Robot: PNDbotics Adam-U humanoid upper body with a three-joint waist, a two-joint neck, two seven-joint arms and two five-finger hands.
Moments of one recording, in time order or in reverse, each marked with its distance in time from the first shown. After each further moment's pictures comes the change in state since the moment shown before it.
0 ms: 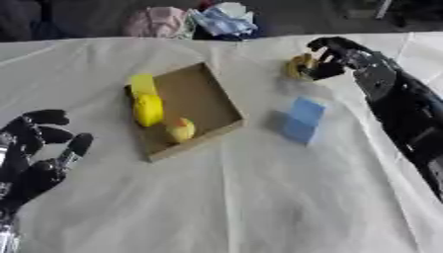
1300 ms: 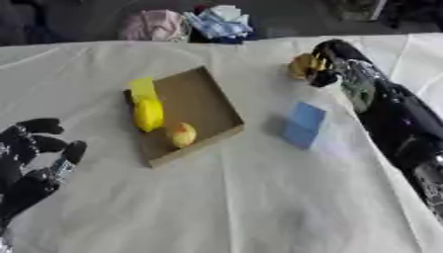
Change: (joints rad) left arm 0.000 -0.009 -0.001 -0.002 -0.012 0.003 -0.005; right arm 0.013 0.022 0.016 -0.092 0.142 0.059 -0.227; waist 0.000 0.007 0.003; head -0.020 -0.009
